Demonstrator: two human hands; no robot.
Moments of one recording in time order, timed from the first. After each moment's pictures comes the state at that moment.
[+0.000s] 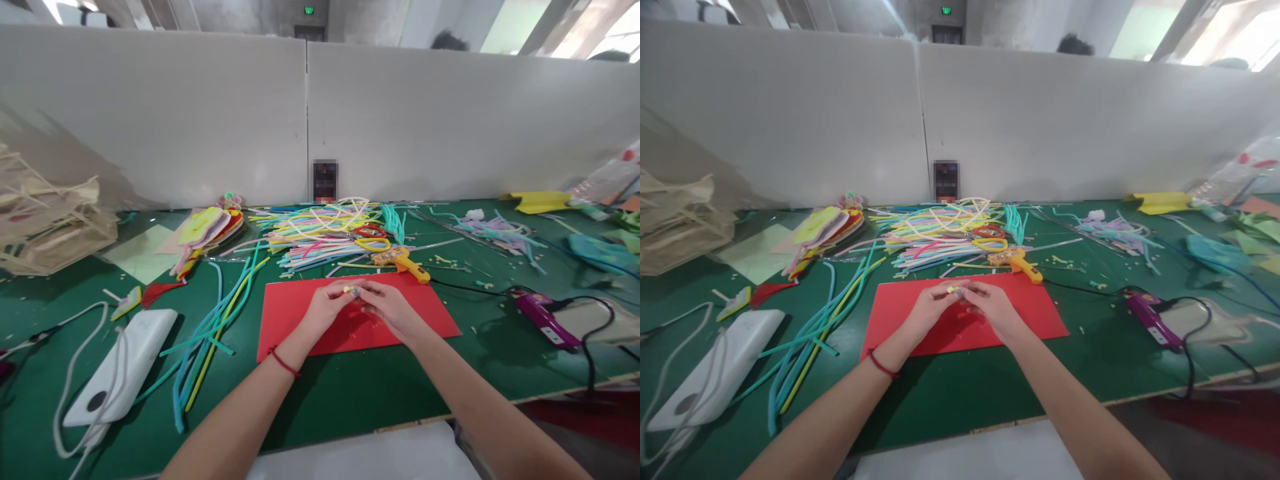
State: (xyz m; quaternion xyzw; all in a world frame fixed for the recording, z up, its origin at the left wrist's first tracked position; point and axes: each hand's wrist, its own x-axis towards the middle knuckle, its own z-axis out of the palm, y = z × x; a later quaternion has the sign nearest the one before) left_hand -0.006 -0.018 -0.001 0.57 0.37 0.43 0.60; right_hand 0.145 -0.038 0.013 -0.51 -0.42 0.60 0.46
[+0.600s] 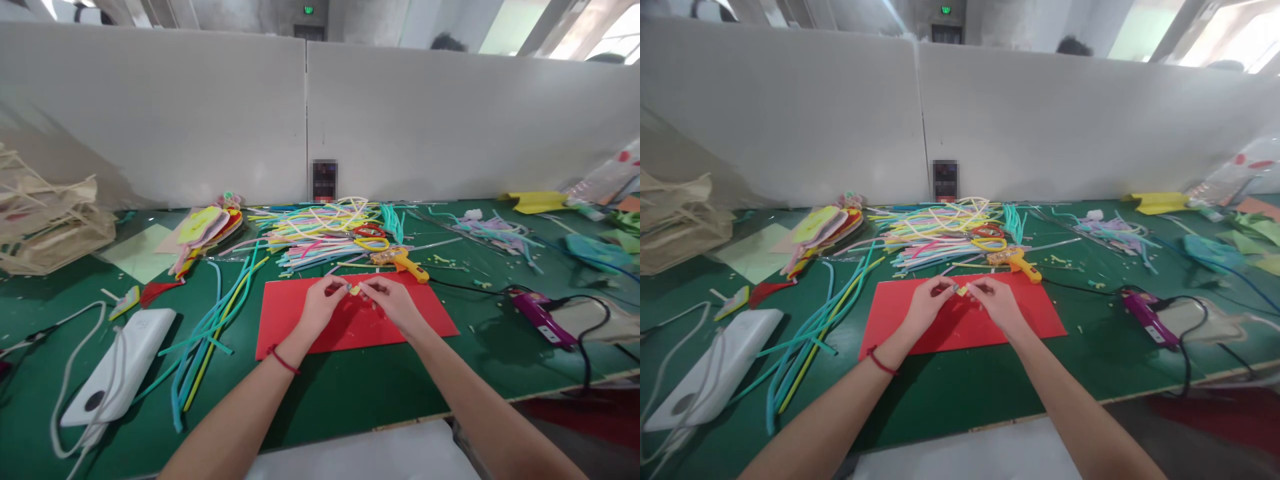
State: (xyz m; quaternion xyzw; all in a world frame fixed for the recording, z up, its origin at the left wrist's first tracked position) left_hand -0.007 -0.013 0.000 0.65 0.48 0.43 0.40; right_hand 0.156 -0.034 0.013 -0.60 -0.55 0.41 0.41
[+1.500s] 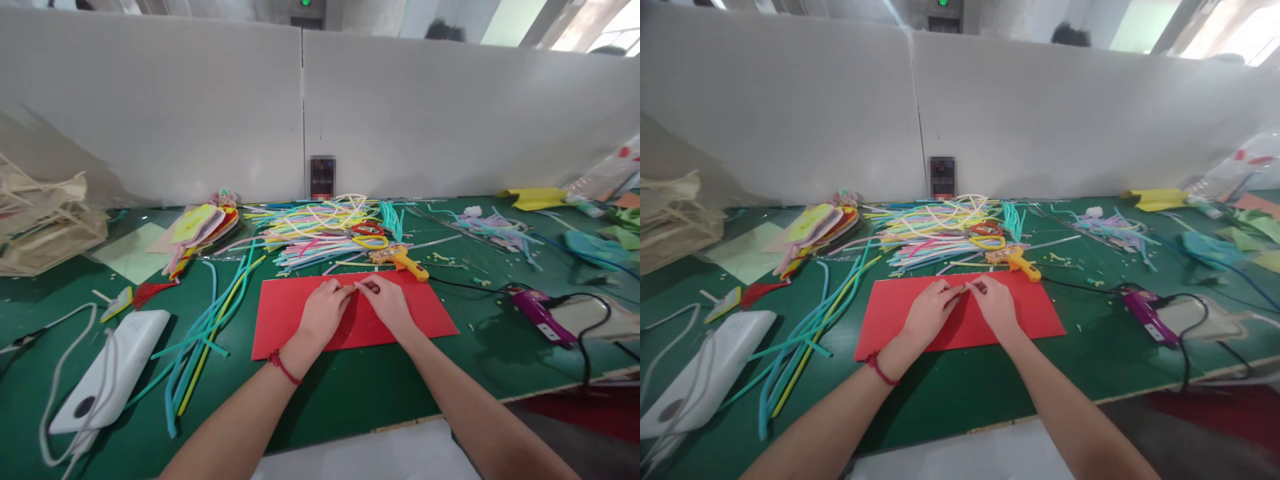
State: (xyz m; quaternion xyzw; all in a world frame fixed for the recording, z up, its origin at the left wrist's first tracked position) left_hand -0.005 -0.020 -0.011 0.85 0.46 0.23 0.11; right_hand 0.159 -0.024 -0.017 -0.67 -0.63 0.22 0.34
